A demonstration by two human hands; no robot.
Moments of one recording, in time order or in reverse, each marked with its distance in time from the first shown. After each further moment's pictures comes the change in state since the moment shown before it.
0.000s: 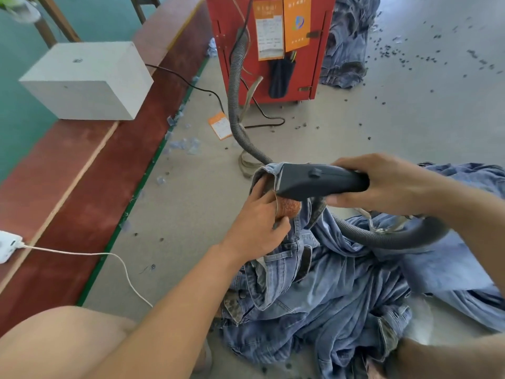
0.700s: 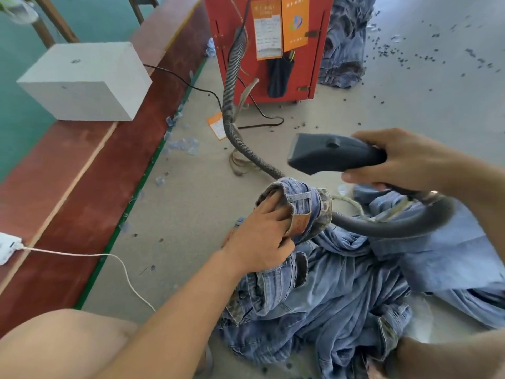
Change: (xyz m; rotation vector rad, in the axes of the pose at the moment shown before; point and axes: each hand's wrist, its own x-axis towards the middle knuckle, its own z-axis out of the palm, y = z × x) left_hand -0.007 -0.001 0.010 0.284 -0.251 0.206; right_hand 0.002 0.004 -0.030 0.099 0.079 0.101
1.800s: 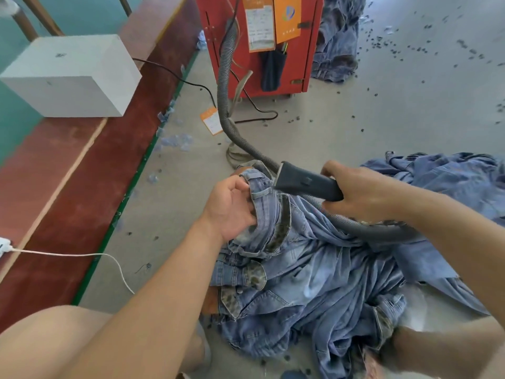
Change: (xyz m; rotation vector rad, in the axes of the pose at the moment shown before) left_hand 0.009 -0.035 -0.025 -1.975 0.209 -0.864; right_hand 0.008 0.022 0.069 -0.340 -0.120 0.117
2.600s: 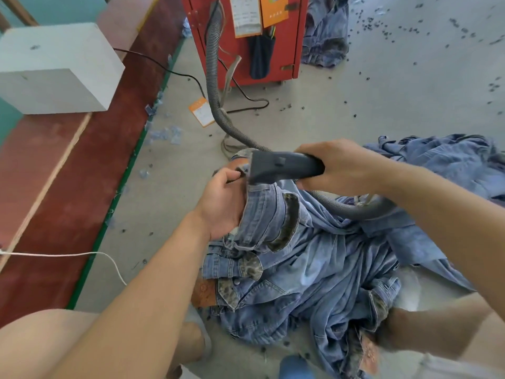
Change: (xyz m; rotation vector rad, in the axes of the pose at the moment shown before) left_hand 0.001 -0.006 -0.008 0.176 -0.195 -0.138; right_hand 0.013 -0.015 -0.010 0.090 0.119 -0.156
